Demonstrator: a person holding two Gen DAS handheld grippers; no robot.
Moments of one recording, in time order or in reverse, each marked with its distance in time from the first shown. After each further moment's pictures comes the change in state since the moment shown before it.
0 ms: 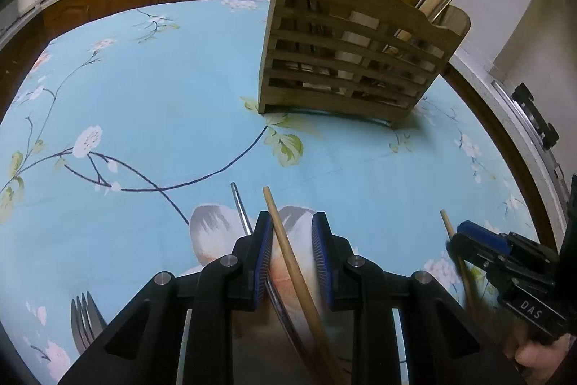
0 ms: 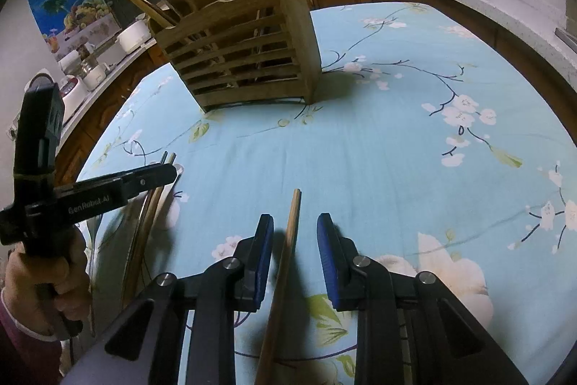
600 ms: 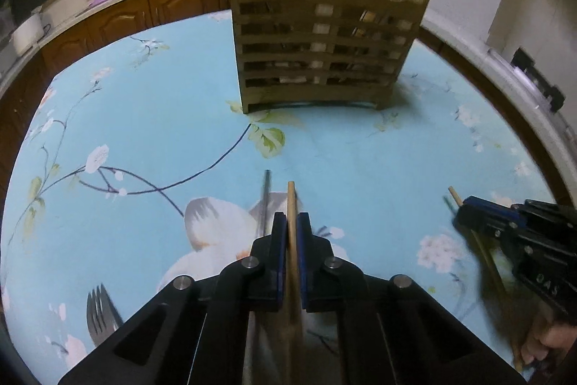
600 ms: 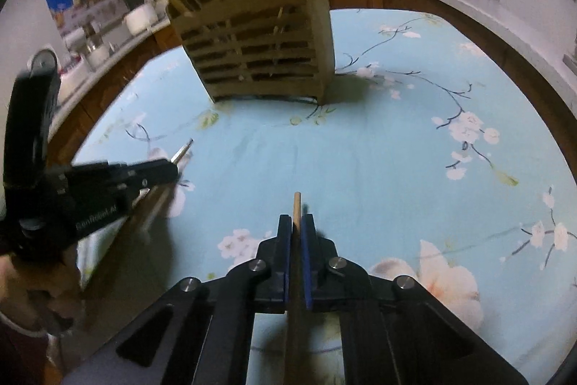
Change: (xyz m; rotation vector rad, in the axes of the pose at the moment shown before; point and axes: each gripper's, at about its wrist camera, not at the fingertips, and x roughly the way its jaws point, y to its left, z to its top) left arm -0.020 -0.029 -0.015 0.105 -0.027 0.071; right arm -0.016 0.007 0.002 -0.055 -0.002 0.000
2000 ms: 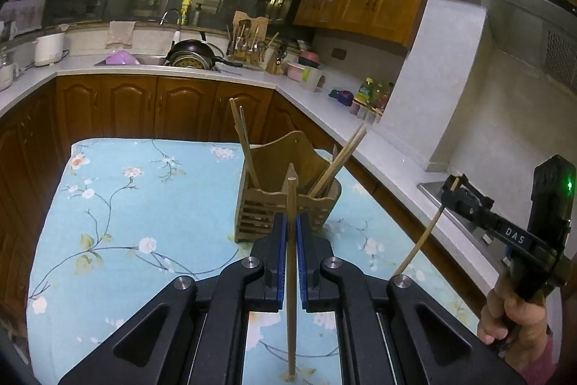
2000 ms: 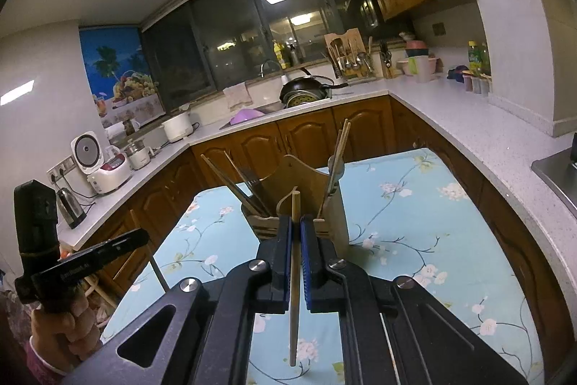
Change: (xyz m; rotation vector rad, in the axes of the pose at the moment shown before) left arm -0.196 0.037 -0.007 -0.128 -0.416 -0.165; right arm -0.153 0.012 0.074 0.008 -0.428 0.096
